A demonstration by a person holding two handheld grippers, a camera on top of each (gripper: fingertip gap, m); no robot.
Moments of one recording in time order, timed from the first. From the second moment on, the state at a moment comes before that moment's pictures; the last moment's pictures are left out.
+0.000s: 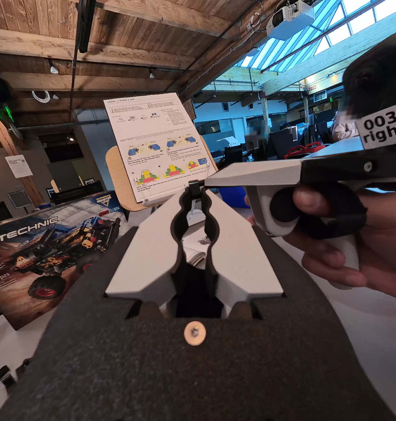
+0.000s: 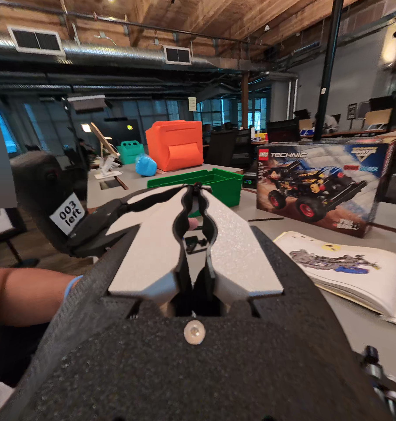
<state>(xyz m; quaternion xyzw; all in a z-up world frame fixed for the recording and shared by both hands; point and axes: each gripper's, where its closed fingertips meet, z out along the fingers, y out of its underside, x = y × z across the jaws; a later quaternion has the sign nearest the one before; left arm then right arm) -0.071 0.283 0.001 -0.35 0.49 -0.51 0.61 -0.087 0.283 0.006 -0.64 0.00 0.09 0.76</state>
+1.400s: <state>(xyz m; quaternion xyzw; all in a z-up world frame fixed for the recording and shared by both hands) -0.072 0.272 0.004 -0.38 0.47 -0.59 0.53 -0.089 0.274 0.012 -0.60 -0.06 -0.07 0.80</state>
